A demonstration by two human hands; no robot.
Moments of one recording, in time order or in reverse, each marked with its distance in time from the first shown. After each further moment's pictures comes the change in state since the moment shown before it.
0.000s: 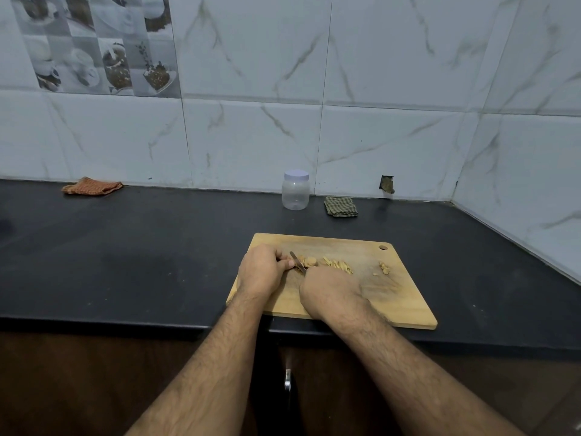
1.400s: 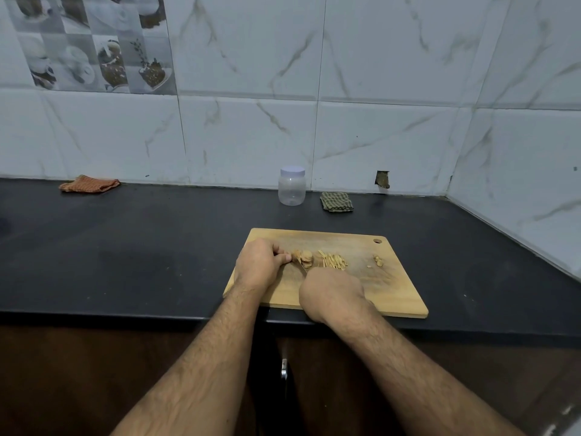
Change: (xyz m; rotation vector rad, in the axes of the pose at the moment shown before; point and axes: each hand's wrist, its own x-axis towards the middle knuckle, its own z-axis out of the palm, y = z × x) left_hand -0.003 0.004 -0.001 0.051 0.003 0.016; right_hand -0.025 0.011 0.000 0.015 -0.026 -0.004
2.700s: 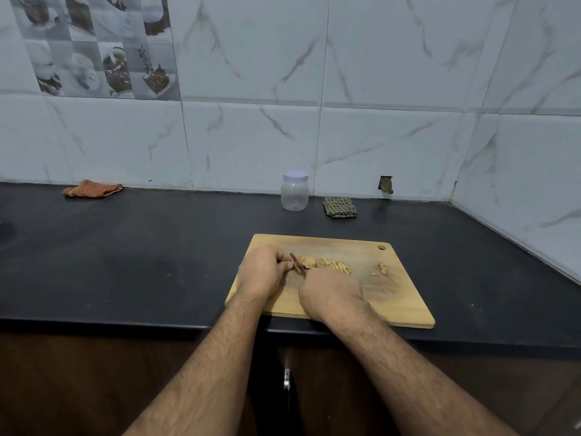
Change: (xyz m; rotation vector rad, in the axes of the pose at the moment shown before) left_hand 0.001 -0.002 0.001 0.039 -0.009 0.043; right_hand 0.020 -0.007 0.000 0.034 0.025 -0.014
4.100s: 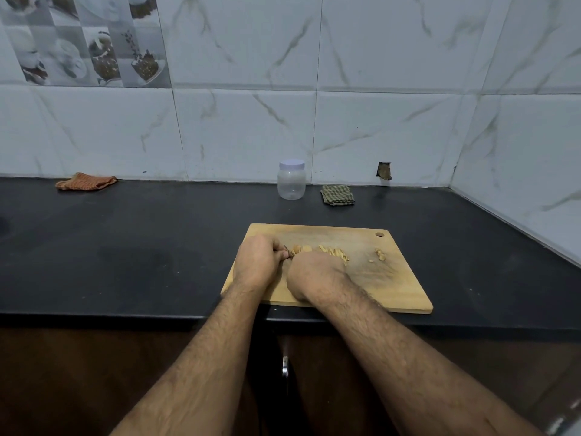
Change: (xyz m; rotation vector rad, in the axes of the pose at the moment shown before) left_hand -0.004 0.003 0.000 -0.014 0.047 0.024; right_hand 0.006 -0.012 -0.007 -0.113 -0.056 -0.060
